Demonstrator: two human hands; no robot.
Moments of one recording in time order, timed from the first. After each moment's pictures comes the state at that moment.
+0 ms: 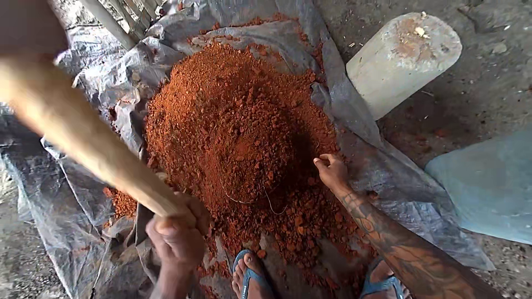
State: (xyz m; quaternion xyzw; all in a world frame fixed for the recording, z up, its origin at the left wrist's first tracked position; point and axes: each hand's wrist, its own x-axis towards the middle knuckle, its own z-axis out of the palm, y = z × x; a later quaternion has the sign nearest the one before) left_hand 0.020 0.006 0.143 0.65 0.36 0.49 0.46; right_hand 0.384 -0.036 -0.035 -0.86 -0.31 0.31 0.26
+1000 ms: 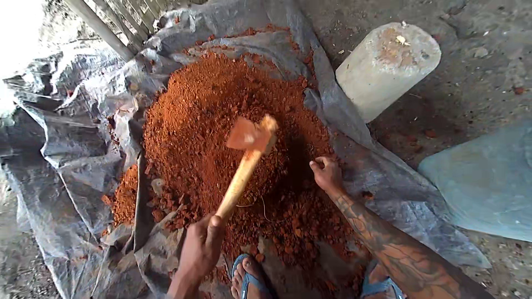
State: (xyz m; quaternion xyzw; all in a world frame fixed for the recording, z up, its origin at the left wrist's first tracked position) left_hand 0.006 -0.023 0.105 0.70 0.54 0.18 0.44; right_hand 0.390 -0.037 -0.042 -0.86 -0.33 0.30 0.25
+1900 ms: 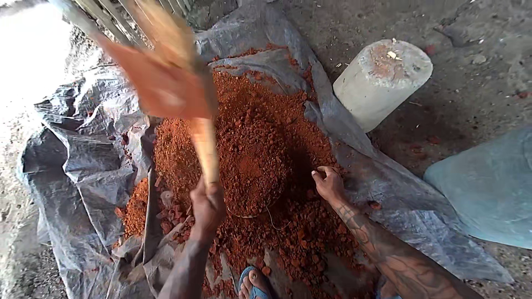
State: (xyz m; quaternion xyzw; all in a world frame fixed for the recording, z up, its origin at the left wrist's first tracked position) left_hand 0.050 0.057 0.093 0.75 0.50 0.32 0.29; right_hand 0.383 -0.041 -0.048 -0.86 -0.31 0.28 0.27
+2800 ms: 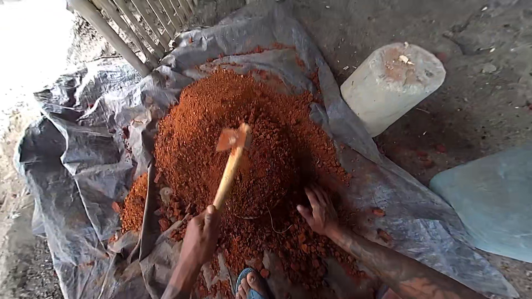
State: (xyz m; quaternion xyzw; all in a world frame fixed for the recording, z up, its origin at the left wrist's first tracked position) left_hand 0.002 0.011 0.097 0.64 0.61 0.14 0.44; right_hand 0.340 -0.099 -0.089 -0.75 -0.61 0.16 0.19
